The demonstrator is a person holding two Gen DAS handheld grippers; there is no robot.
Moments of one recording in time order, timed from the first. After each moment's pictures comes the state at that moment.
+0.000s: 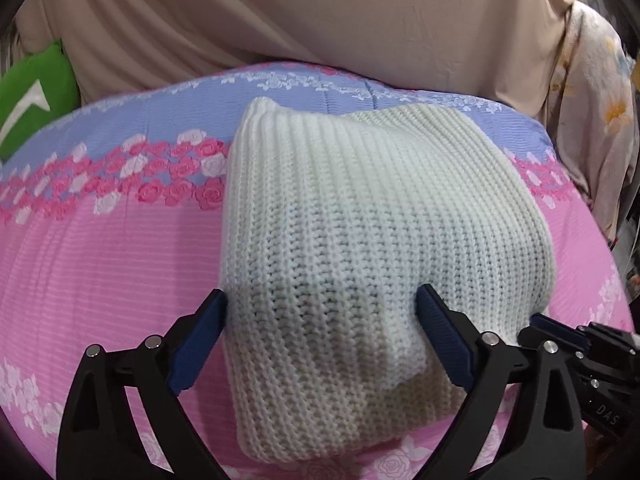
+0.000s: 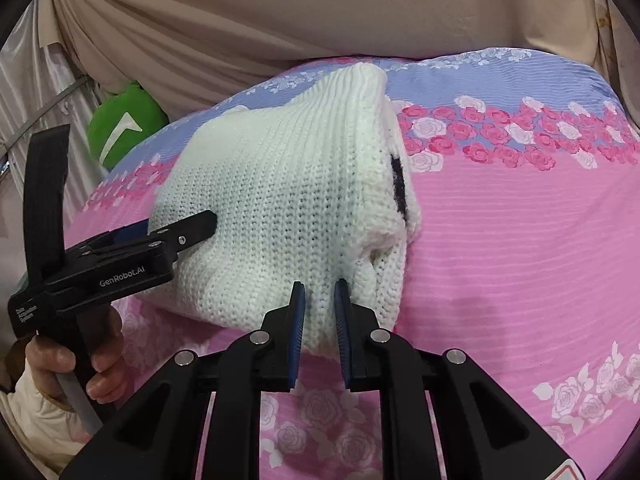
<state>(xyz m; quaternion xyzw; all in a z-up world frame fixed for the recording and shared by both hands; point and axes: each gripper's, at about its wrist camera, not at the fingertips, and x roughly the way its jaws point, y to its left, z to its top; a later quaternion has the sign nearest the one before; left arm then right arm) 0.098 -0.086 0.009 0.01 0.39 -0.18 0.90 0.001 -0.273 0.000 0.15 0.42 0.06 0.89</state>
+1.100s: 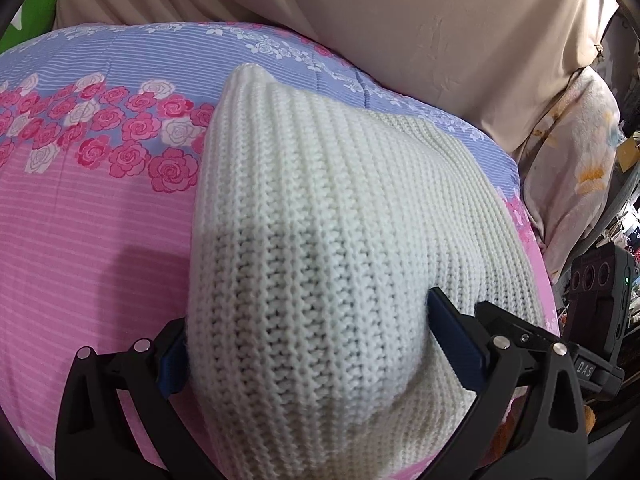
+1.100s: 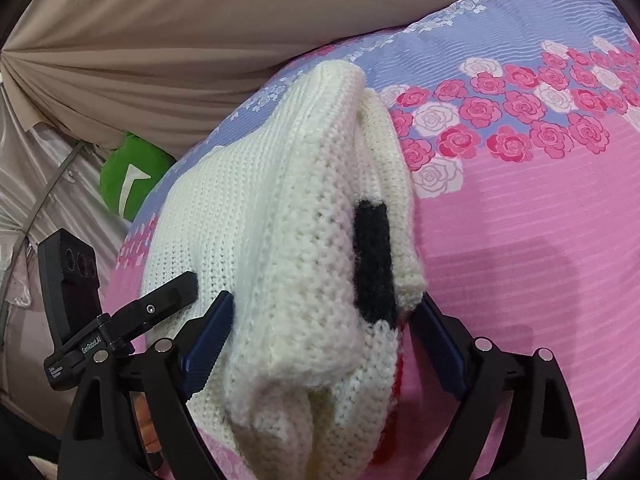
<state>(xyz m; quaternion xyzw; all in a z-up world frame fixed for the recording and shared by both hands) 0.149 -0.074 -0.007 -0.10 0.44 -0.26 0.85 0.079 -0.296 -0.023 0.28 0.43 0.09 0.86</state>
